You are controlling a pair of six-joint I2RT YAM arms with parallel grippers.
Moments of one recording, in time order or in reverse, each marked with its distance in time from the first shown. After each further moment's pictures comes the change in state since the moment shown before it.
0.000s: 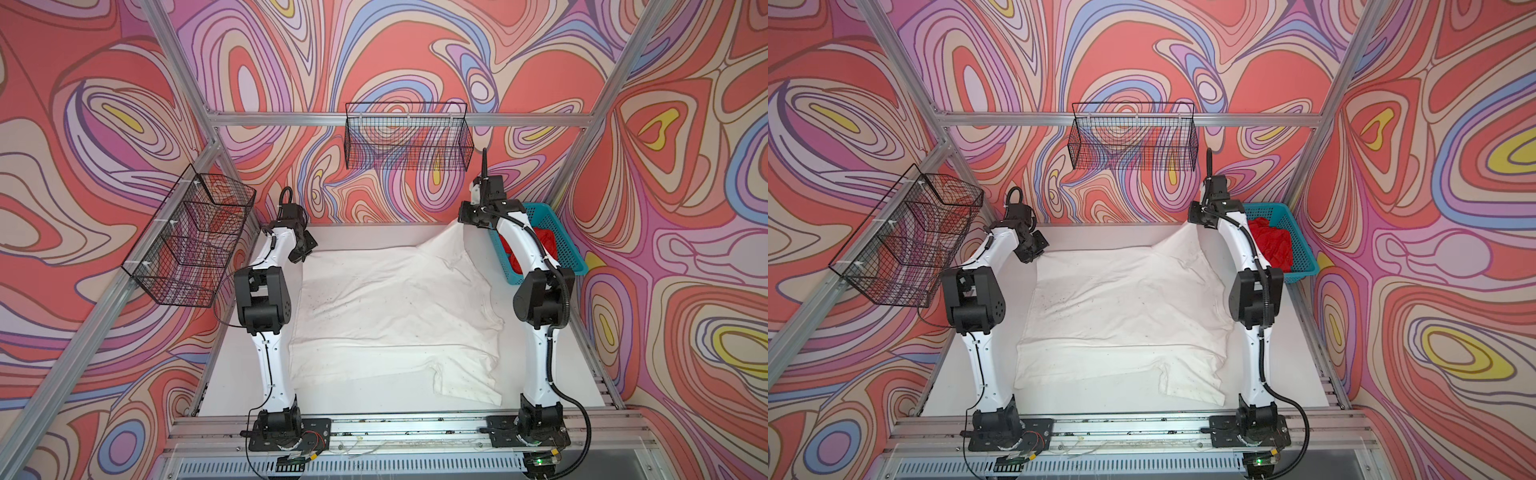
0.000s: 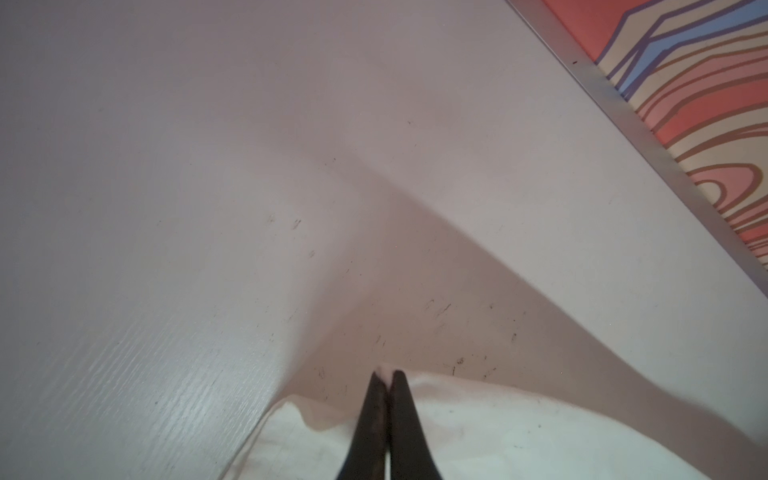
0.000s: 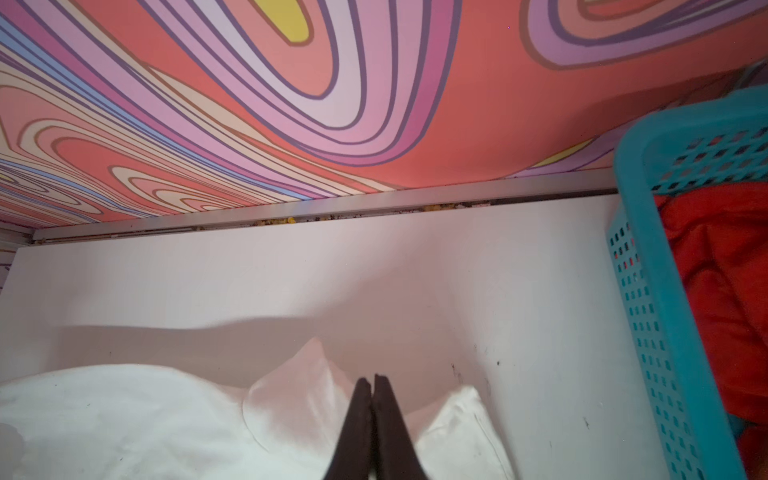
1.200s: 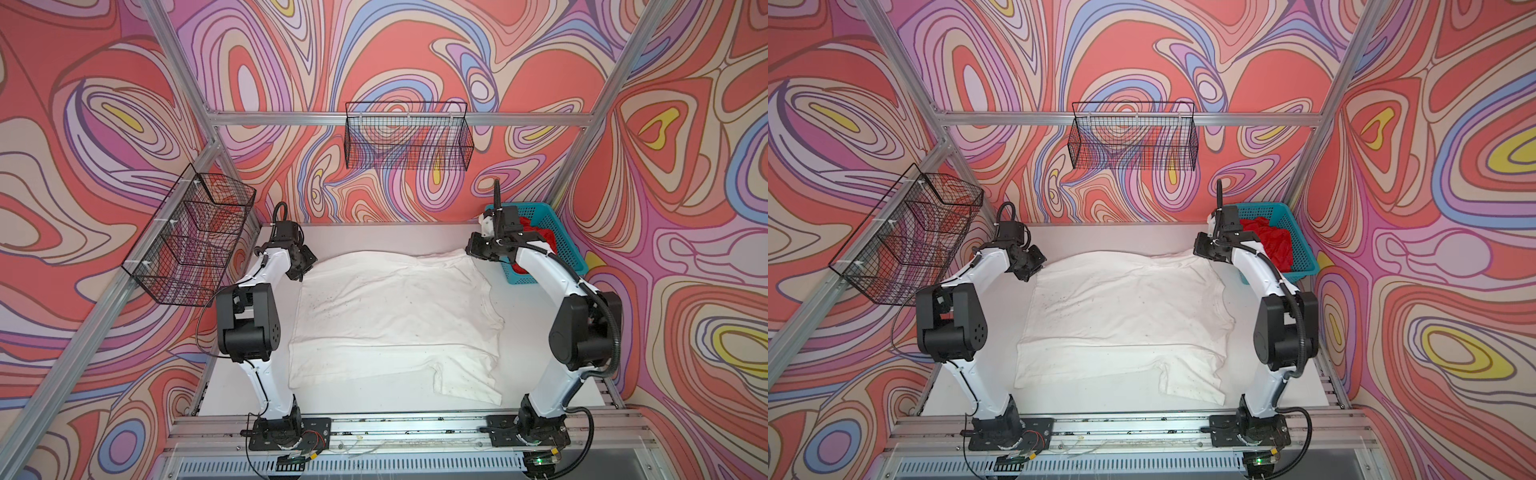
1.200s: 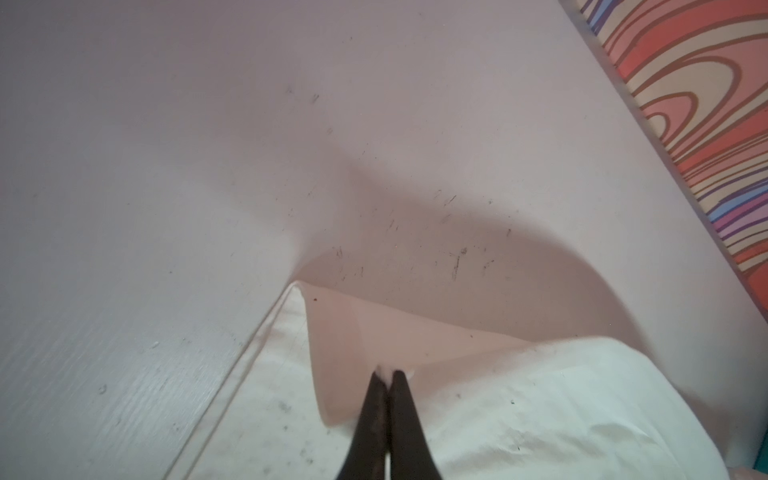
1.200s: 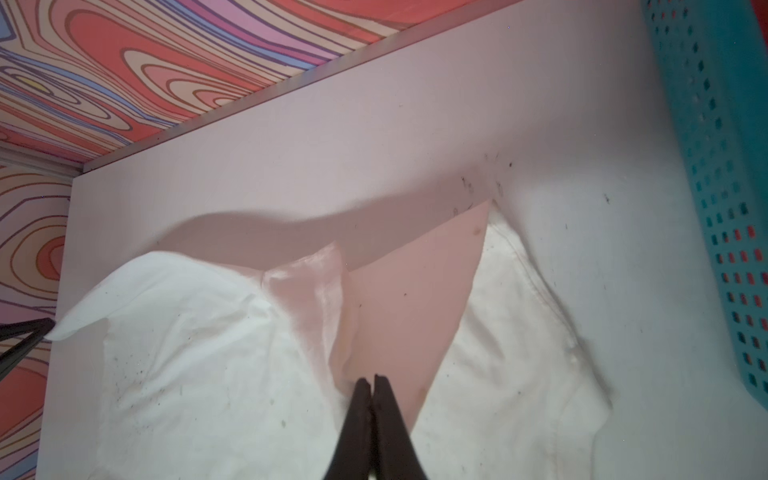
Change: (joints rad) left arm 0.012 -0.349 -0.503 0.216 0.101 -0.033; right arm -0.003 -0.538 -0.818 0.171 -0.113 0.107
